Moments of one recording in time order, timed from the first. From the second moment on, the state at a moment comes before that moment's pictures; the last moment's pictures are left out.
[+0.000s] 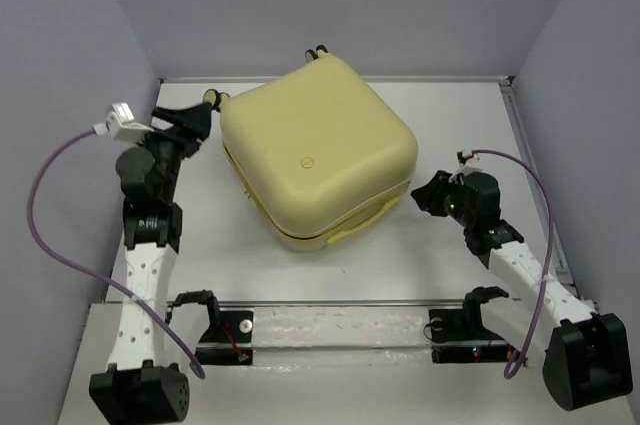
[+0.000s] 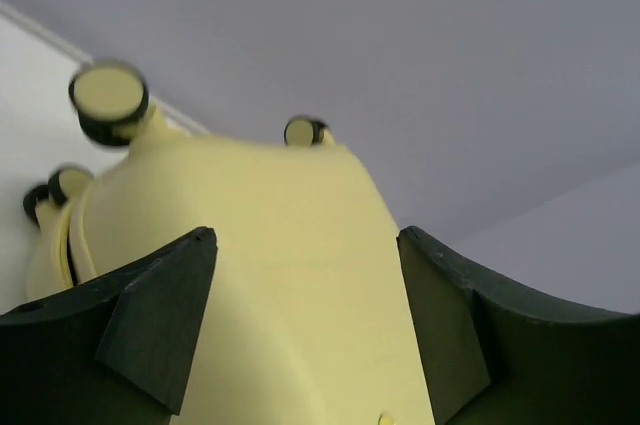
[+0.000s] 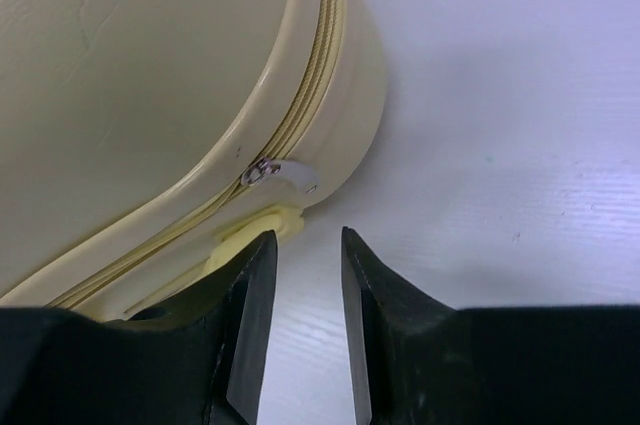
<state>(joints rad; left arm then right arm) 0.11 0.90 0.86 0.14 0.15 -0.87 0.22 0.88 0.44 0.01 -0.20 0.50</state>
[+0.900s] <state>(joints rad) -0.09 0.25 0.12 -0.09 0.22 -1.00 0.12 1.33 0.37 0.62 -0.49 0.29</state>
